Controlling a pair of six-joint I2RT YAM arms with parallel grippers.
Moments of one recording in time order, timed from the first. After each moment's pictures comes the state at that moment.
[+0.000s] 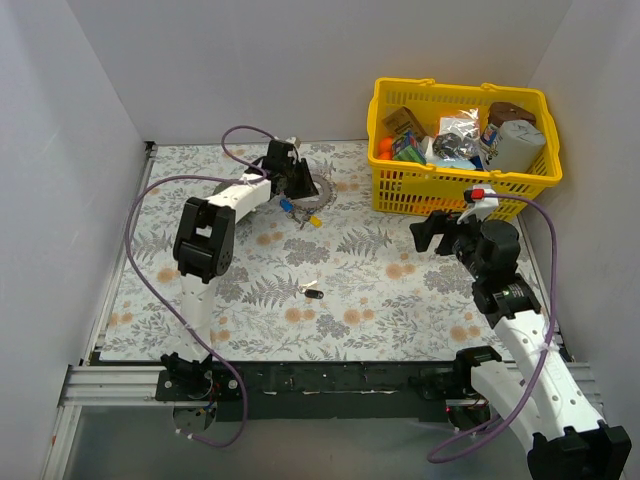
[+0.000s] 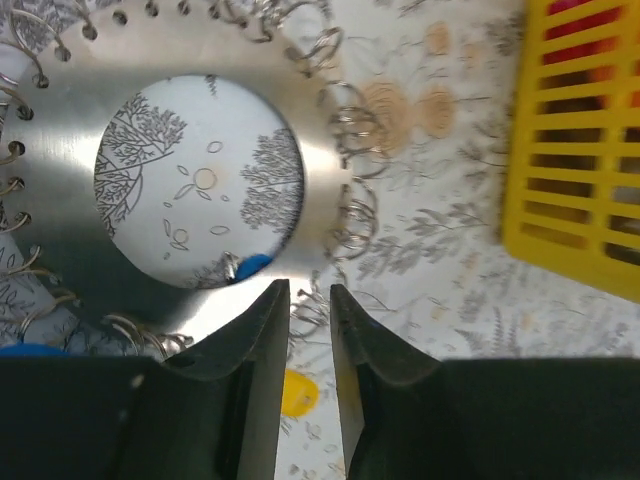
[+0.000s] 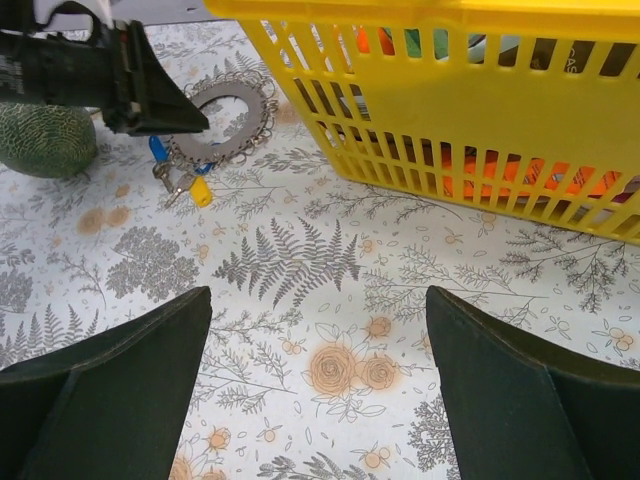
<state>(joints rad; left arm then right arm) -0.37 2.20 1.72 -0.21 0.26 -0.55 0.22 0.73 0.63 -0.13 -0.14 0.23</state>
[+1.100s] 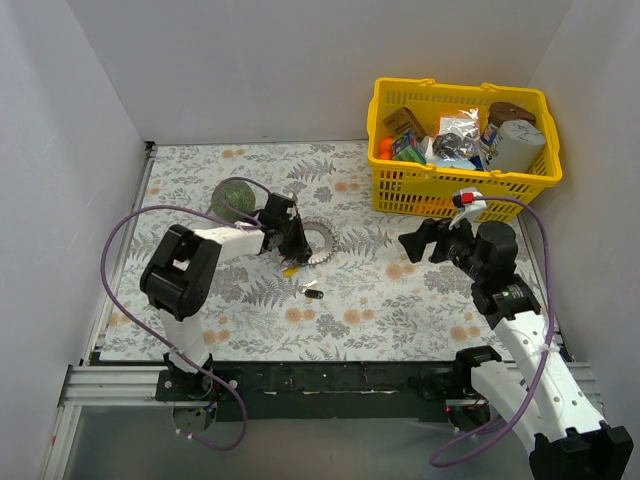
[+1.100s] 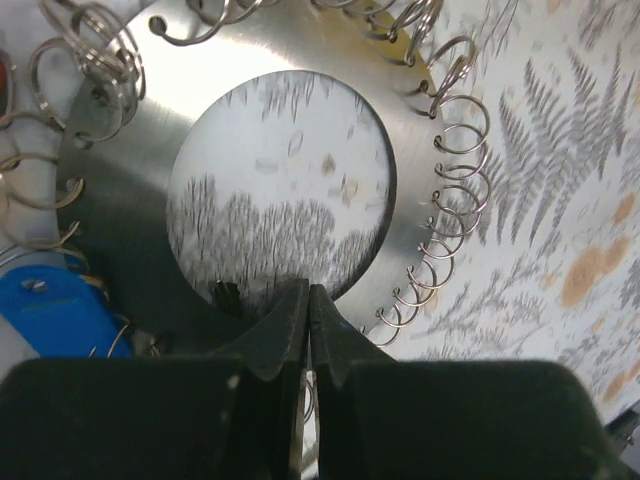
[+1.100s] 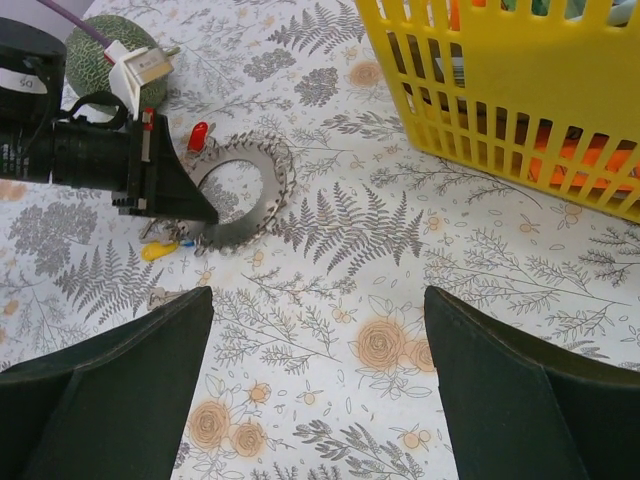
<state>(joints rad) -0.48 1.88 1.08 -0.06 0.19 -0.66 0.24 0.72 0.63 -0.17 -0.30 0.22</state>
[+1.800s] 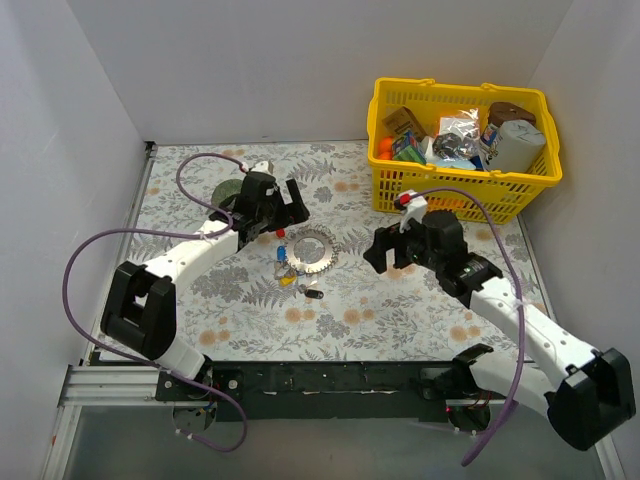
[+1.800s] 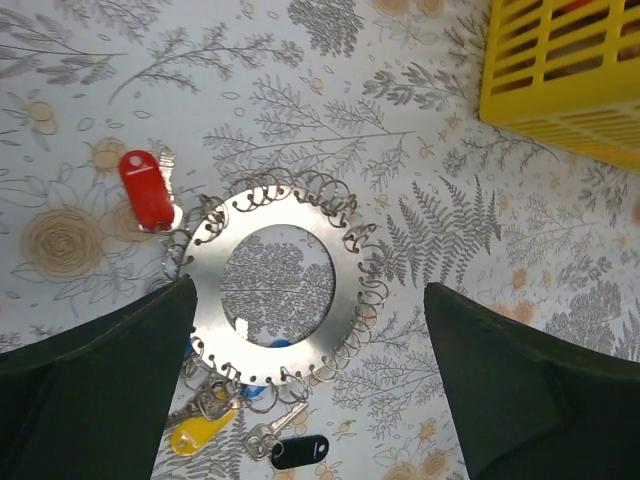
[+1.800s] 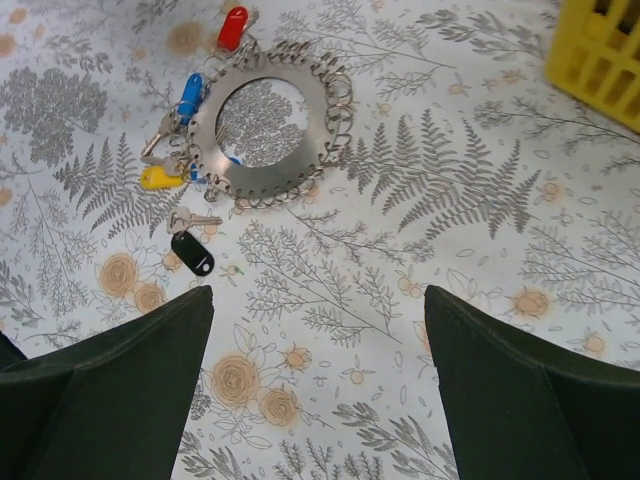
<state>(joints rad) -0.49 1.55 1.08 -0.18 -0.03 -0.64 0.50 0.96 0.68 -0.19 -0.22 0.18</state>
